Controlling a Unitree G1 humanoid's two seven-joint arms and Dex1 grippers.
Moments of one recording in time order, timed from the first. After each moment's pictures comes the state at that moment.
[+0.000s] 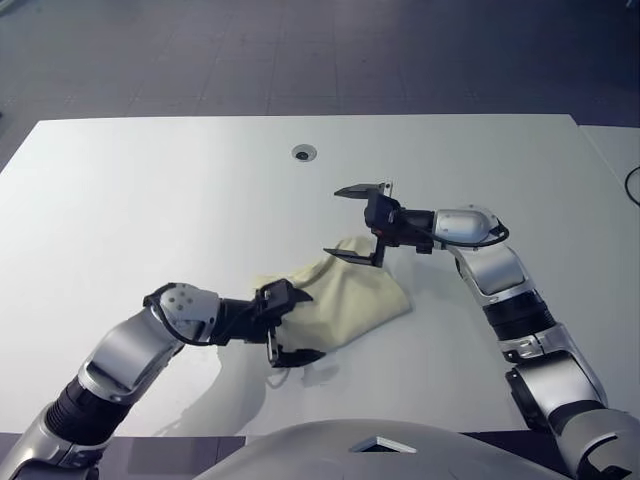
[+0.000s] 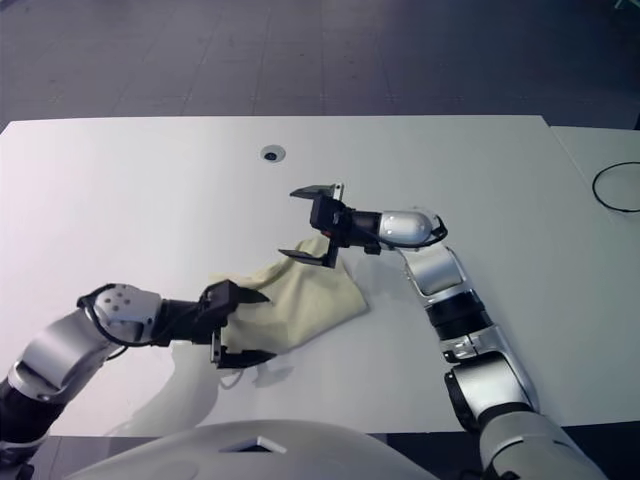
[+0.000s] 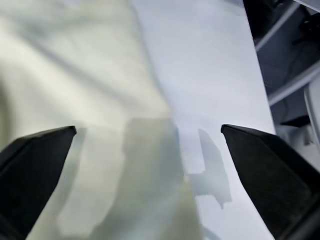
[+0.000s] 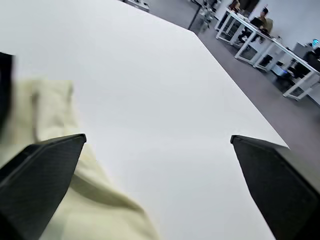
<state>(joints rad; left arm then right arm) -0.05 0.79 -0.28 -0.54 -0.47 0.69 -0.95 -0.46 -0.43 0.31 0.12 0.10 0.02 1.00</state>
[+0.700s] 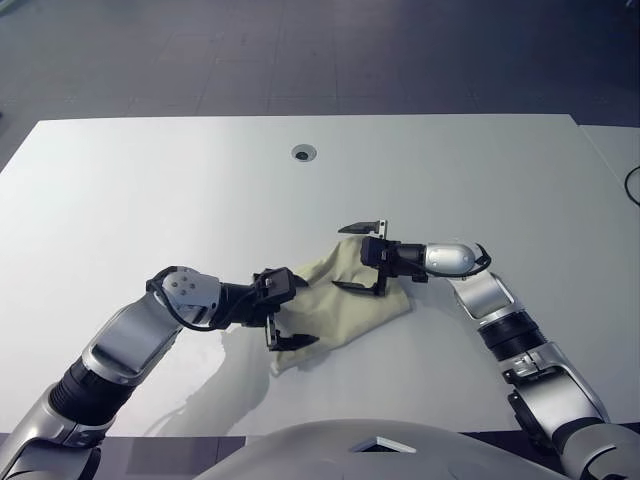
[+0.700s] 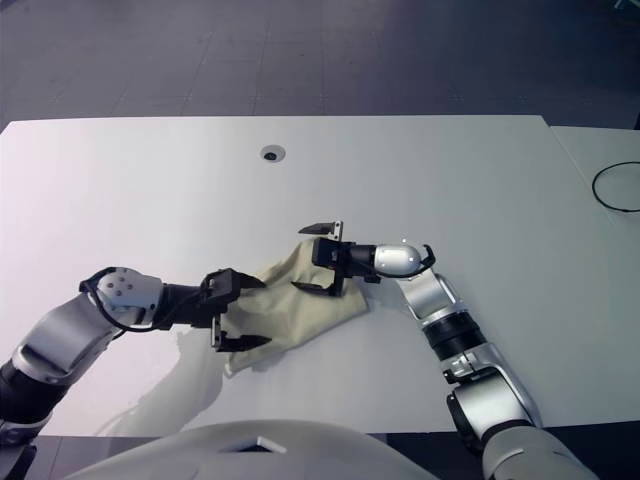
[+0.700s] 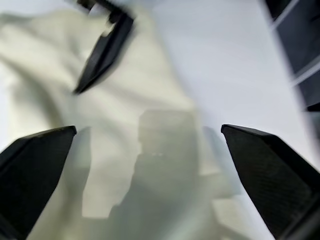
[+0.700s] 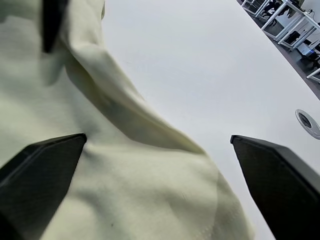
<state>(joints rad) -0.14 0.79 -0.37 -0.44 -0.27 0.63 -0.92 -0.38 -0.43 0.38 0.25 -0.06 -0.13 0.95</state>
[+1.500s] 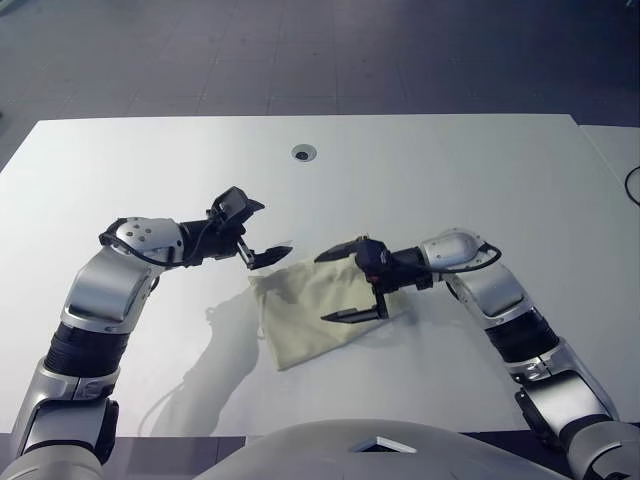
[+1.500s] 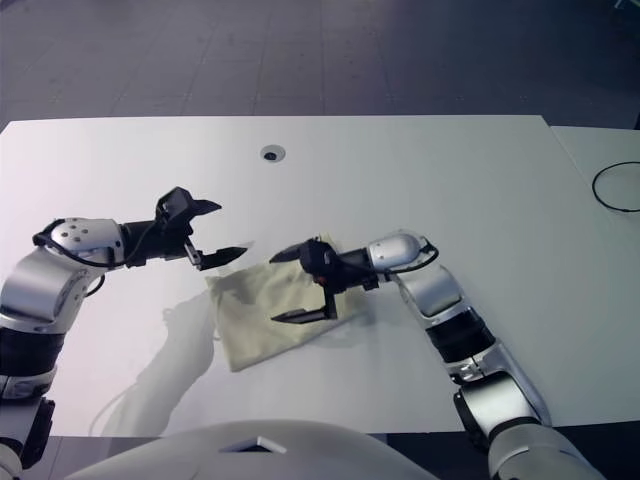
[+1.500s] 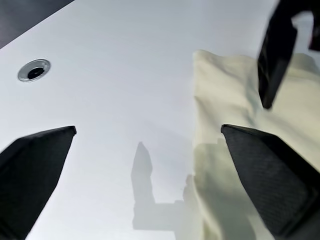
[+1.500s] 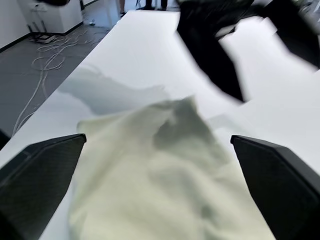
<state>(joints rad) -0.30 0.72 -0.09 -0.23 -0.33 0.65 -0.85 -0.38 -0.47 0.45 0.02 0.24 0.25 1.28</state>
